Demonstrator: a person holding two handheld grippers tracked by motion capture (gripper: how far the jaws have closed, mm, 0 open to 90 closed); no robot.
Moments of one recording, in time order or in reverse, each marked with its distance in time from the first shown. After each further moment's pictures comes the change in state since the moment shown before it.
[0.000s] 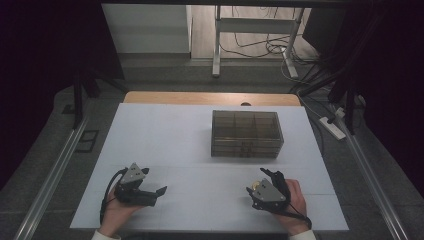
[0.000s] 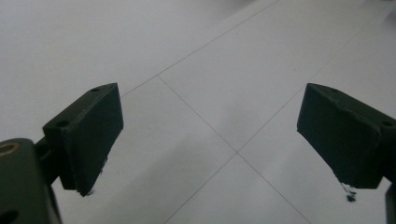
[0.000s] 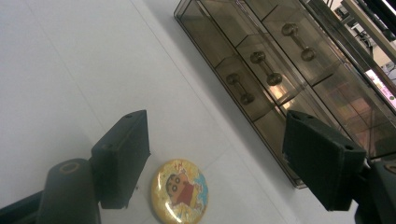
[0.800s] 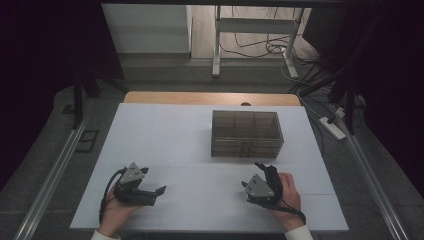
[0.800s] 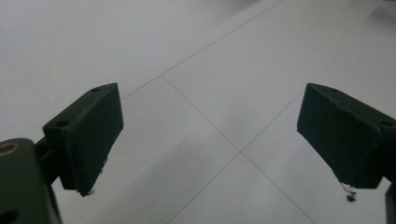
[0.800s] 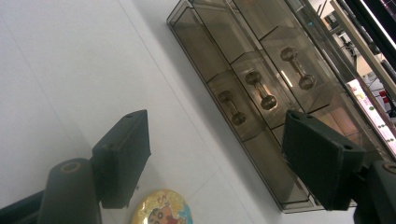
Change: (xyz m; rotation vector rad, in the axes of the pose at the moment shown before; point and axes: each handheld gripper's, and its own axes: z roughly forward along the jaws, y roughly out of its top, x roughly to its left) left arm 0.002 0.000 -0.001 -0.002 0.008 0.001; right arm 0.000 0.016 0.016 0.026 -0.040 -0.081
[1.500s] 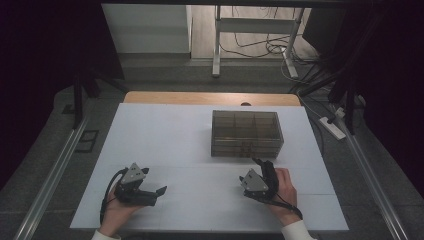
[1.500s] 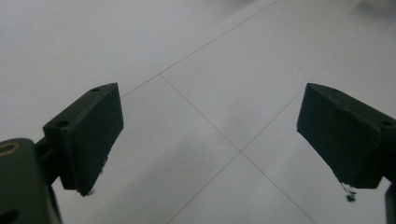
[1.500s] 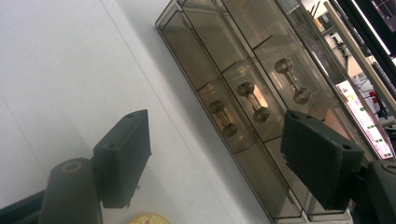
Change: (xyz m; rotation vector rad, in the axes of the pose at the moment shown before) left arm -0.001 0.000 0.002 0.007 0.001 0.005; right arm -0.004 0.009 0.014 0.014 -0.023 -0.021
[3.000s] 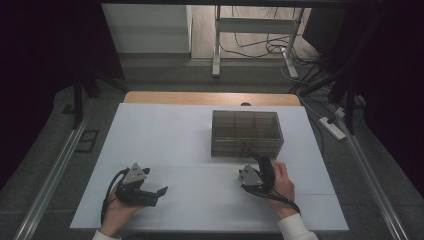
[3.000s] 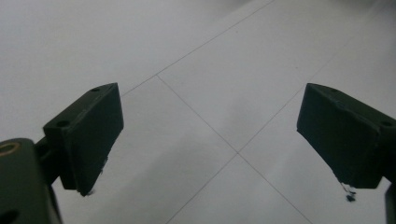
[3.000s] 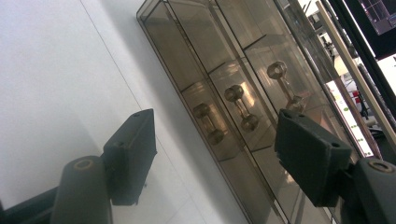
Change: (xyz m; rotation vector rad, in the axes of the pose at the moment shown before) left arm -0.002 0.000 0.002 0.000 -0.004 0.005; right arm -0.005 0.004 0.018 0.028 -0.040 -0.046
